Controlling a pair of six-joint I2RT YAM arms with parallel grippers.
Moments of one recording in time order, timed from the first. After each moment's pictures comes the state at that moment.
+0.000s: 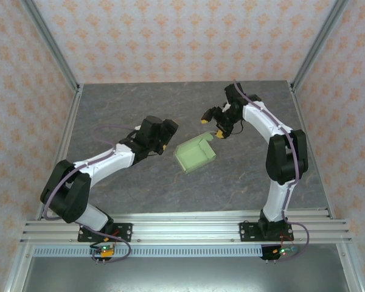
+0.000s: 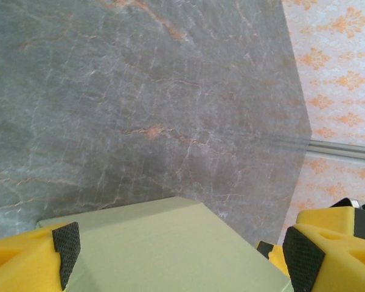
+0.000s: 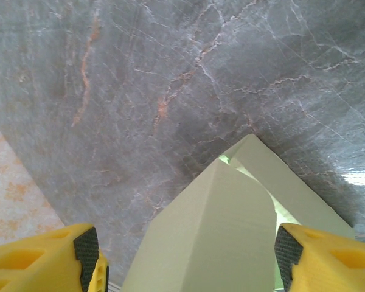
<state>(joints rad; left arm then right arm) -0.52 1.51 0.92 -0.10 -0.01 -1.41 0.28 1.91 1.57 -0.87 -0.52 0.82</state>
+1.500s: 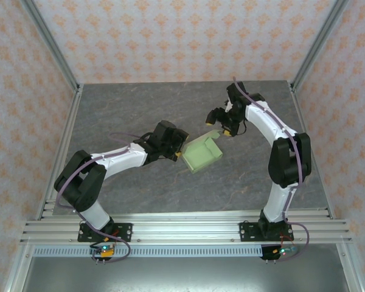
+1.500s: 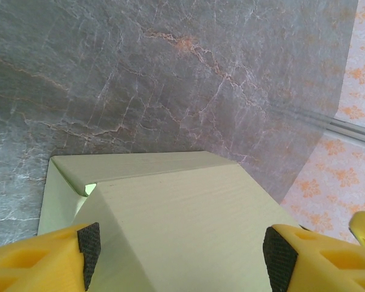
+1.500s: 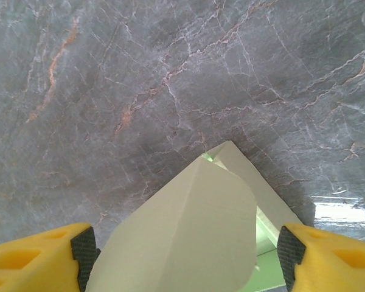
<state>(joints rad) -0.60 1.65 0.97 -0.08 0.08 -1.64 0.28 1.87 1.57 -0.93 -0.38 0.62</state>
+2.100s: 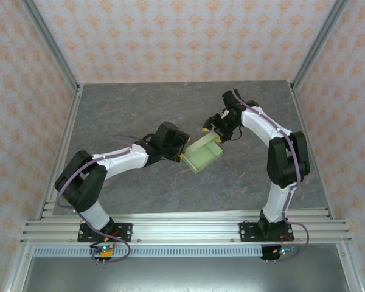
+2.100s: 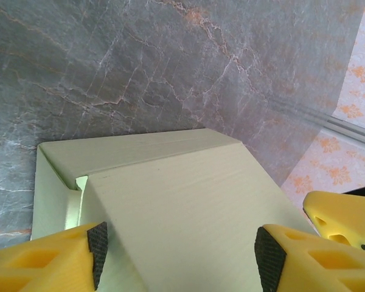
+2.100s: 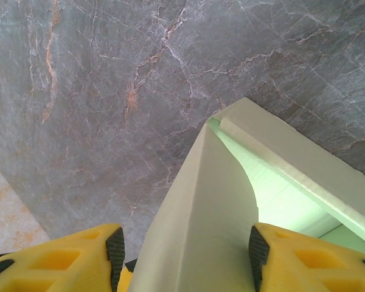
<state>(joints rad) -0.63 1.65 0.97 -0.07 0.10 -1.72 0.31 1.86 1.46 -0.82 -0.48 0.85</state>
